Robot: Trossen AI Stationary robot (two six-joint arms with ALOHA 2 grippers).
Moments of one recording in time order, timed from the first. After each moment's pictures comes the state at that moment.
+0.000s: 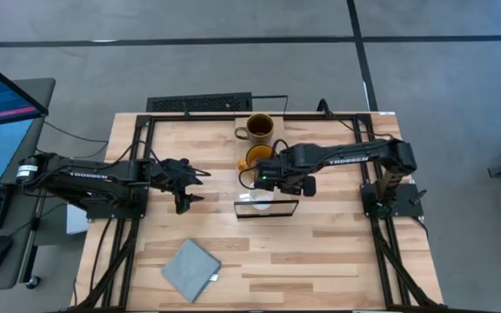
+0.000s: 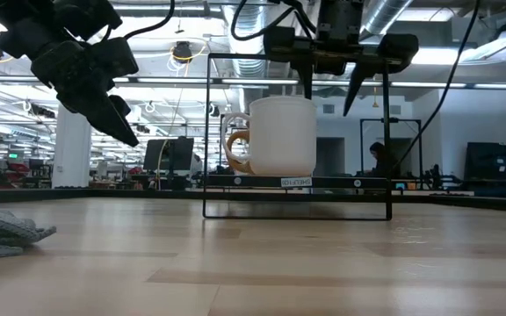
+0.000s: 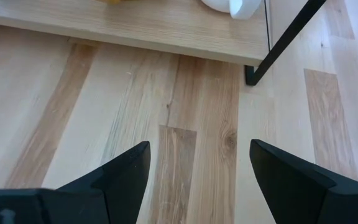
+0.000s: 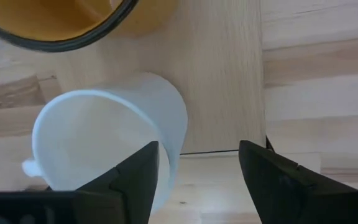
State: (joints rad) left arm 0.09 0.90 0.44 -0.28 0.05 -0.13; right arm 0.02 1.81 1.59 -1.17 -0.02 1.66
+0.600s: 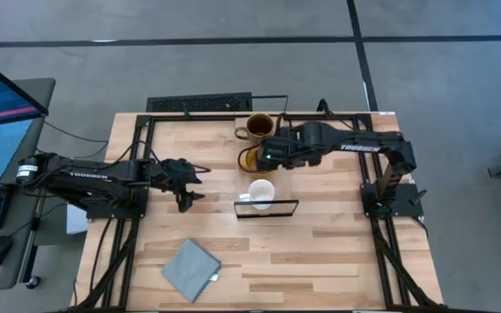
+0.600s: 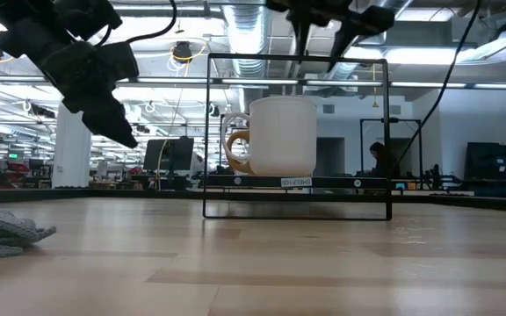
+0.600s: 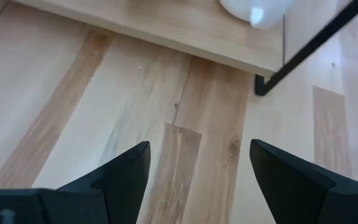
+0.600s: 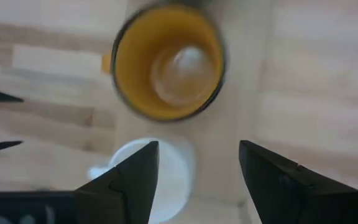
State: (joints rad) left arm 0.09 0.90 0.44 -0.28 0.01 -0.25; right arm -0.02 1.81 1.89 -1.39 0.21 1.31
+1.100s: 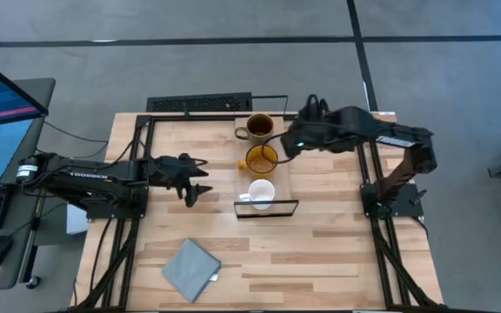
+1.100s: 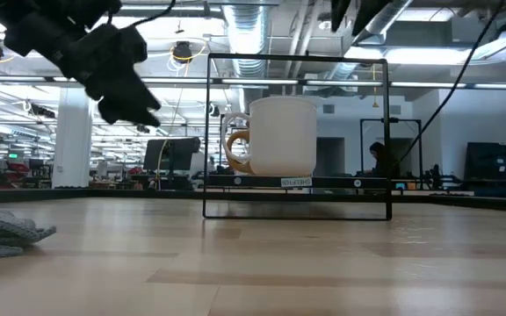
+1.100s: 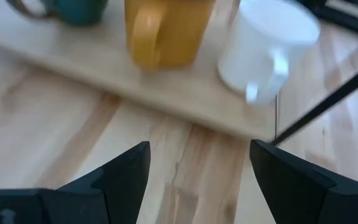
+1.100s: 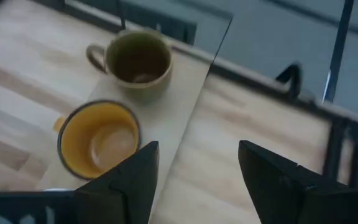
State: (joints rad) left arm 0.09 0.90 0.44 -0.10 -0.07 -0.31; right arm -0.02 1.64 1.95 -1.57 0.60 0.96
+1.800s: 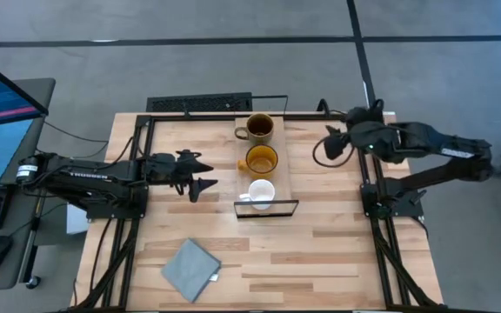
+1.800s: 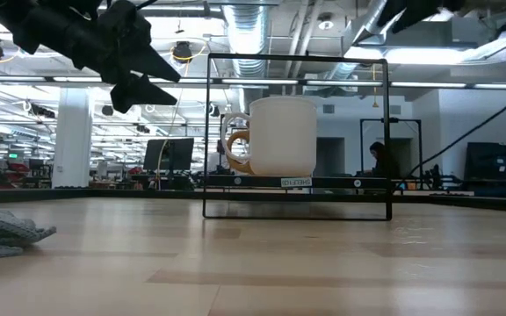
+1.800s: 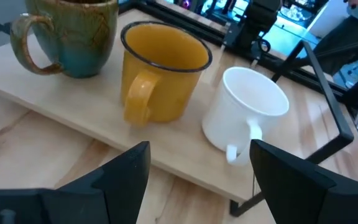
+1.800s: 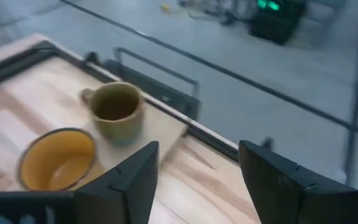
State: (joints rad) left arm 0.09 0.90 0.44 0.10 -0.10 -0.38; right arm -0.02 1.00 1.28 -1.06 0.77 0.50
